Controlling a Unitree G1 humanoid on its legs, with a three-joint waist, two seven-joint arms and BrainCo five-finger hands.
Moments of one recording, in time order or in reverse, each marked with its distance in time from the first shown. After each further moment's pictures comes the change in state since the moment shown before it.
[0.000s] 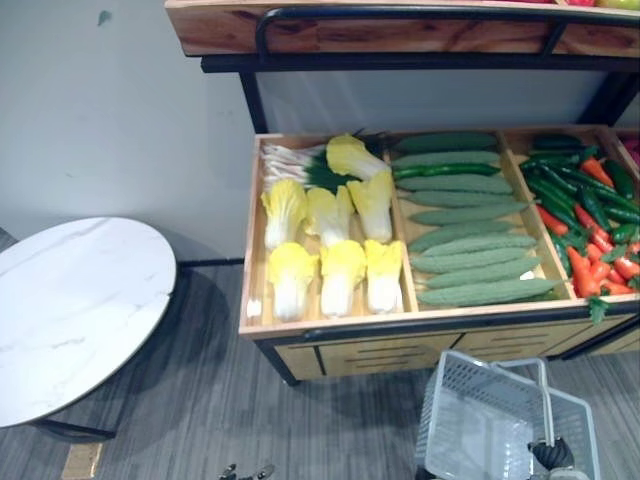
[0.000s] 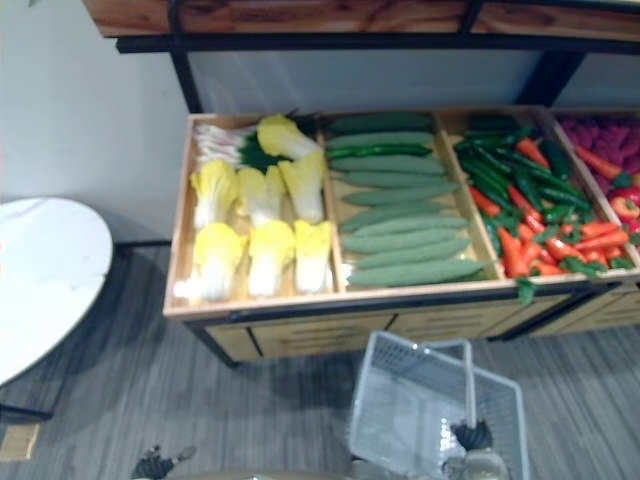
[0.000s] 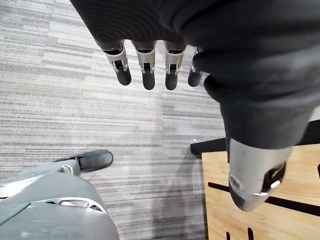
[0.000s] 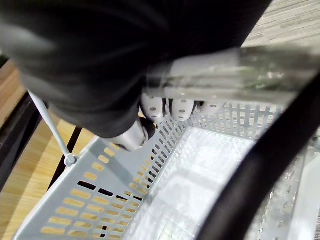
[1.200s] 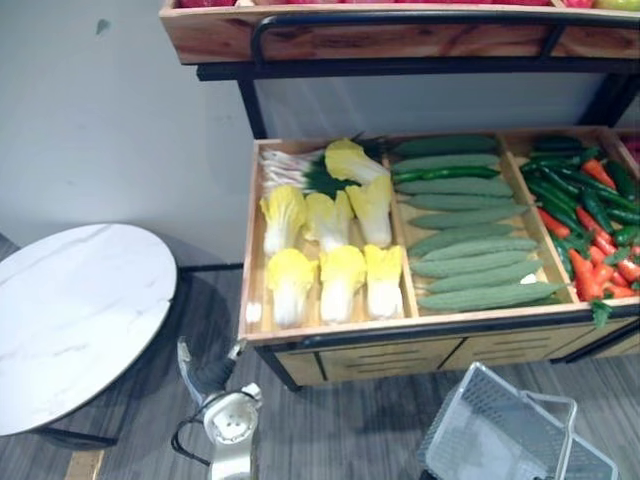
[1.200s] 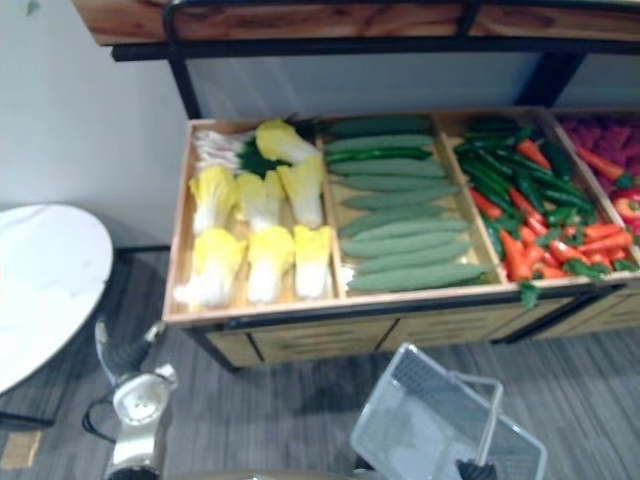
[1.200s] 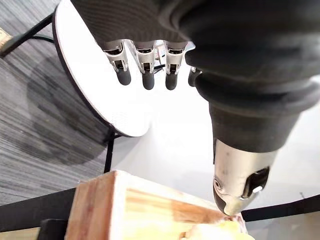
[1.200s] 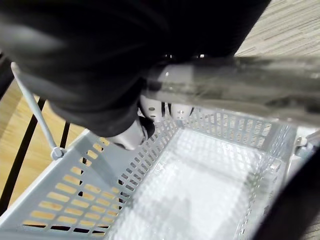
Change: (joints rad) left arm -0.069 -0.161 0.065 -0.770 0.078 -0.062 0.479; right arm 0.010 0.082 -0.163 0.141 0.029 -0.007 -0.117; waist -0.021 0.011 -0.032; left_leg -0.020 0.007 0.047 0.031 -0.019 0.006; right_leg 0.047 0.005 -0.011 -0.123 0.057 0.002
